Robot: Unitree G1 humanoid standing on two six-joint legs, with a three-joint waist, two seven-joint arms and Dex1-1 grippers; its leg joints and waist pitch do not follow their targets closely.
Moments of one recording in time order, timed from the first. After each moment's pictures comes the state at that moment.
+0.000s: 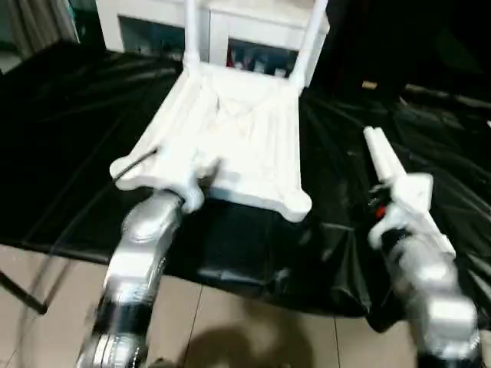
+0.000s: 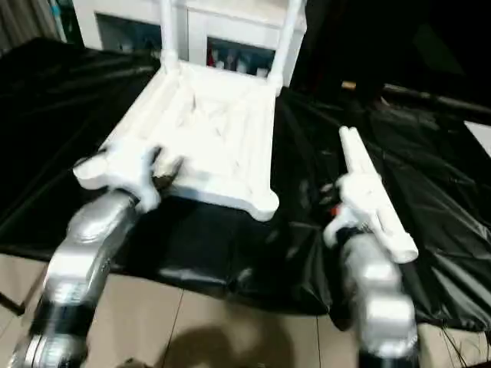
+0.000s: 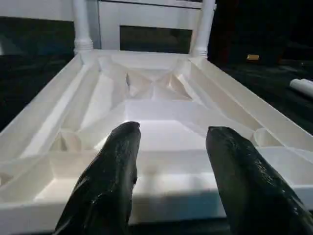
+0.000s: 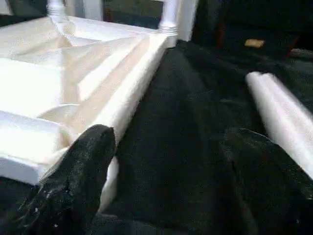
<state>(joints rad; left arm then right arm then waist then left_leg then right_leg) -0.29 0.06 0.04 0.04 0.00 0.24 -0.24 -0.10 -0.06 -0.09 -0.13 0.11 0.36 0.13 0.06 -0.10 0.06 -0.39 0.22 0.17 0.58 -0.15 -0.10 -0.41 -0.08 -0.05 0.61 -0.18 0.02</state>
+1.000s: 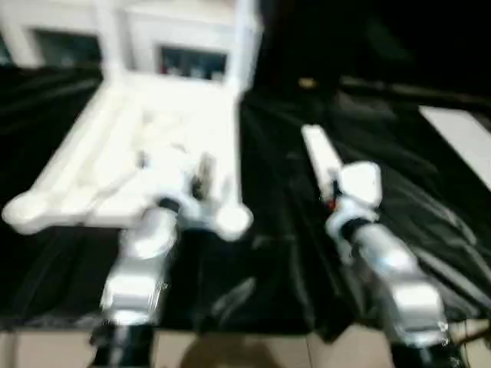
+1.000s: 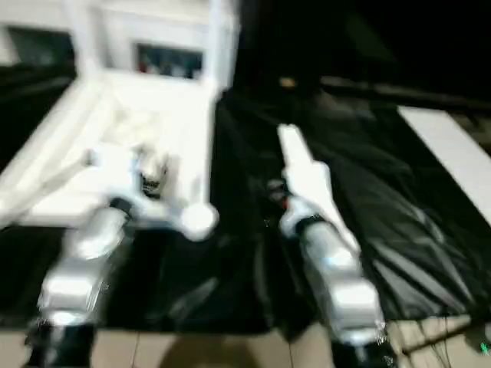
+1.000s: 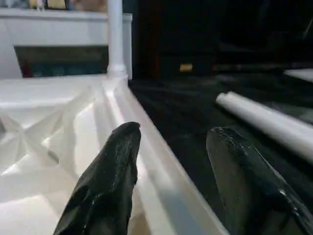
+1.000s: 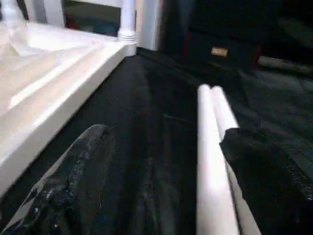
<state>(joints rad) -0.28 0.08 -0.01 -0.07 0.00 0.31 -0.20 -0.21 -0.08 -0.01 -0.18 0.13 0.49 0.17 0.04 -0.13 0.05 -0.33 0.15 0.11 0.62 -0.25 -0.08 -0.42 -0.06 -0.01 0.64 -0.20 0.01</state>
